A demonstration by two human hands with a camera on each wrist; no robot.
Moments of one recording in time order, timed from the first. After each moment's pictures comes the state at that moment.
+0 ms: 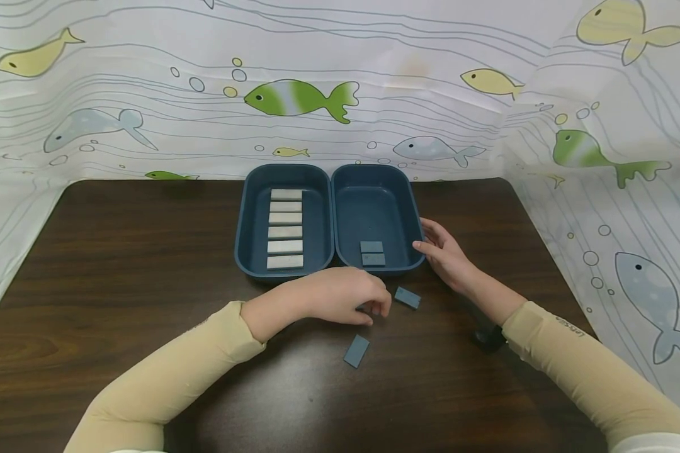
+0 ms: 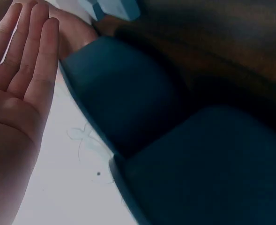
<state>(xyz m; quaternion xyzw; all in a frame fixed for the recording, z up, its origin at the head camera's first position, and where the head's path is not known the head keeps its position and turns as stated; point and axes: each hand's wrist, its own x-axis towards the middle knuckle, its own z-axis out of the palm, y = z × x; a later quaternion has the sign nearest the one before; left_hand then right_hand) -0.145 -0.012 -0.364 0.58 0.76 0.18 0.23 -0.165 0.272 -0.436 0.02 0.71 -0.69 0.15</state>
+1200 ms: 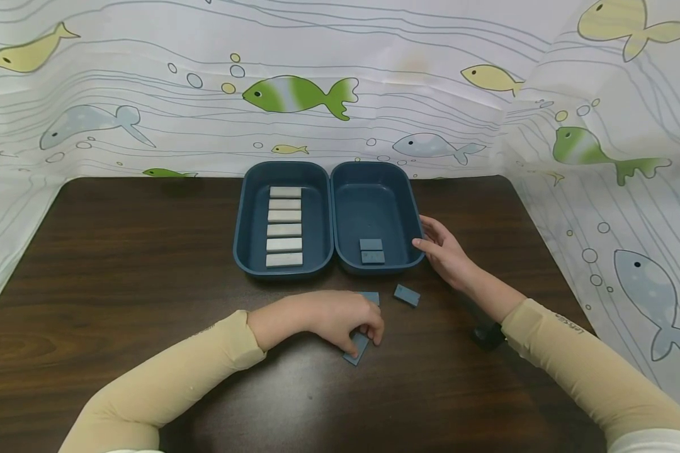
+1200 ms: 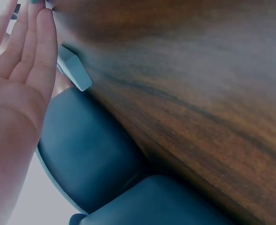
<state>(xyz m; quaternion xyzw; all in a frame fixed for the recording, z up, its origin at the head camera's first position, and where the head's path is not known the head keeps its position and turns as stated) -0.135 -0.010 -0.403 0.59 0.73 0.16 0.31 -0.165 0.272 -0.435 0.03 0.72 -0.68 0.15</state>
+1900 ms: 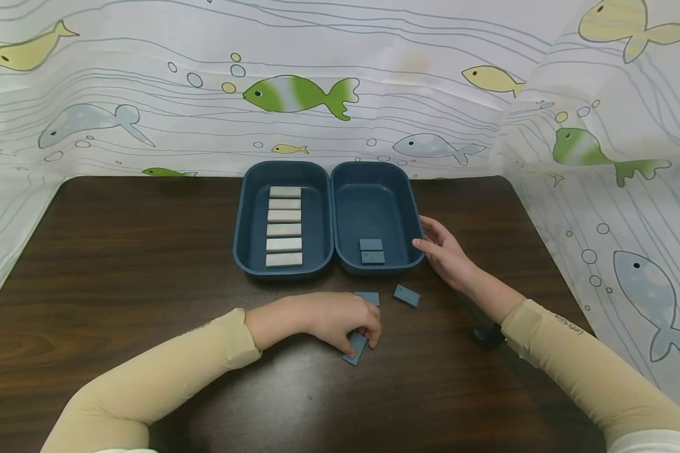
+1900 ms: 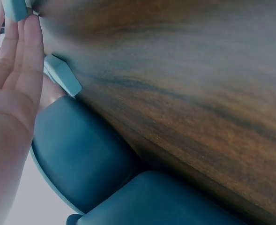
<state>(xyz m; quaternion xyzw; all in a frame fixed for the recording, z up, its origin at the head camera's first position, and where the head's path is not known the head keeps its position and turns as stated) -0.133 -0.013 -0.405 0.59 0.73 0.15 0.30 -0.166 0.272 -0.435 0.03 0.72 -0.68 0.15</state>
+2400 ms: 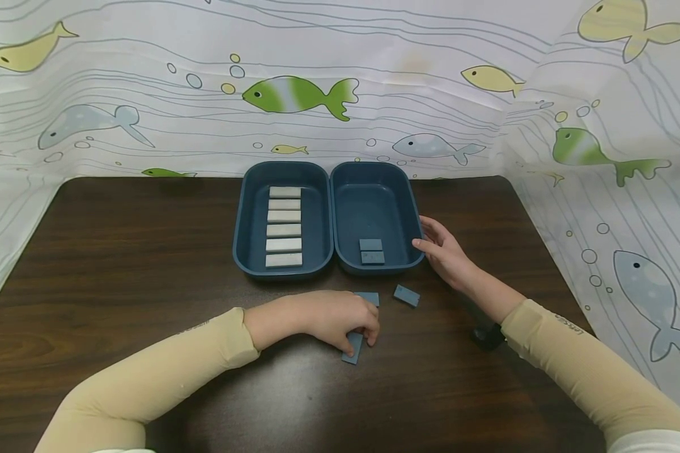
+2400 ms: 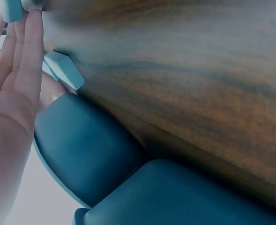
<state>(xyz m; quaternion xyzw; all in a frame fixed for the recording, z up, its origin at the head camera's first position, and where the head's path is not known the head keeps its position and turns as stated) -0.133 -0.013 -0.400 0.60 0.74 0.12 0.29 -0.165 0.274 -0.436 0.02 0.71 -0.68 0.16</state>
